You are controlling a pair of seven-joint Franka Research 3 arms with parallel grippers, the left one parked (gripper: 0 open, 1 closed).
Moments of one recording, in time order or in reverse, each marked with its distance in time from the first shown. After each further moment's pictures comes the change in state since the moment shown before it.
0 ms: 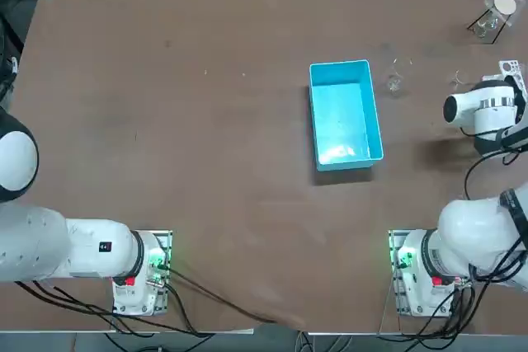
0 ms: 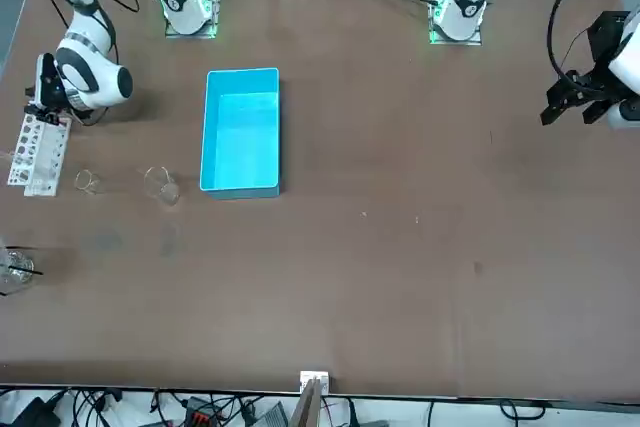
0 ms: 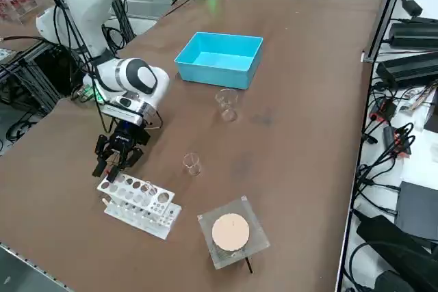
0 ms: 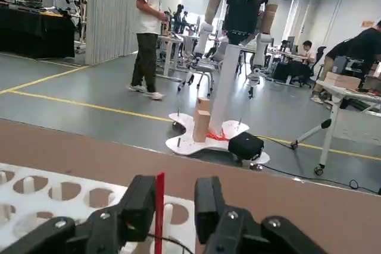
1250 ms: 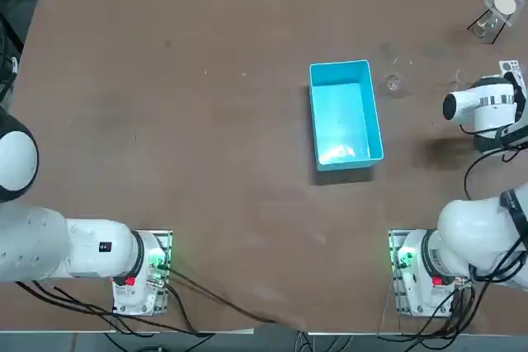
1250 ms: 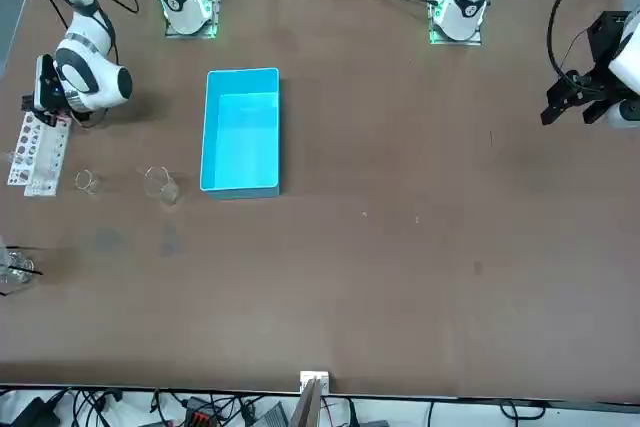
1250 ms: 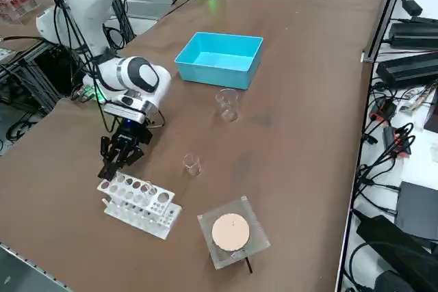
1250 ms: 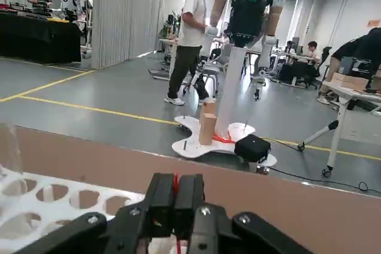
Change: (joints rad) arm 0.002 -0.014 0.015 0.008 -0.003 -0.001 0.000
